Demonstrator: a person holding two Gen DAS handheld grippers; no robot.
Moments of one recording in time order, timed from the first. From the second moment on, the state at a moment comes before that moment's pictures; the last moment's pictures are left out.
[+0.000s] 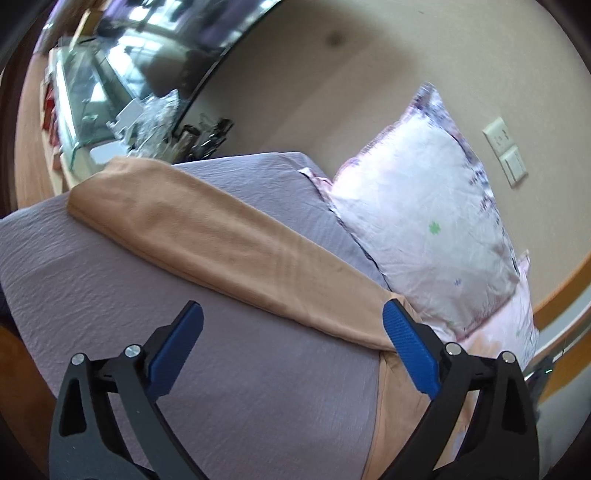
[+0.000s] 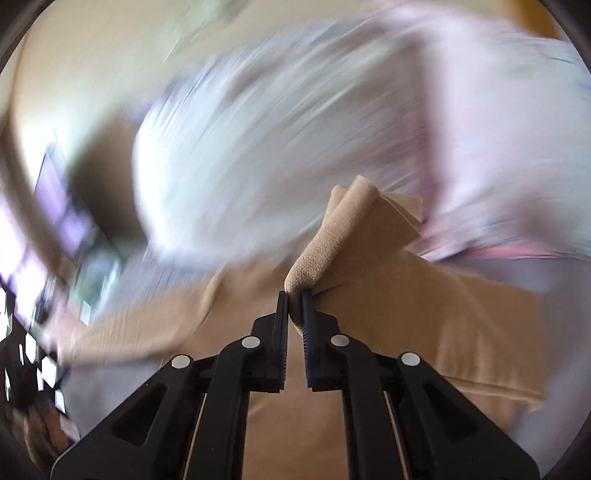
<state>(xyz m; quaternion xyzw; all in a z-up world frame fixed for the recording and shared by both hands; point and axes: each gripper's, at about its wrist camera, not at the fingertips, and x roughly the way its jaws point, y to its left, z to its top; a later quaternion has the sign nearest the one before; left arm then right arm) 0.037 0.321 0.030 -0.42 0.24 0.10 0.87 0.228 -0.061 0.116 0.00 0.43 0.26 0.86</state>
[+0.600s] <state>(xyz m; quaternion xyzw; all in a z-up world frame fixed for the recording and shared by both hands) 0.033 0.403 -0.007 -0.60 0.25 0.18 0.74 0.168 -0.125 0.115 0.09 0.42 0.28 0.86</state>
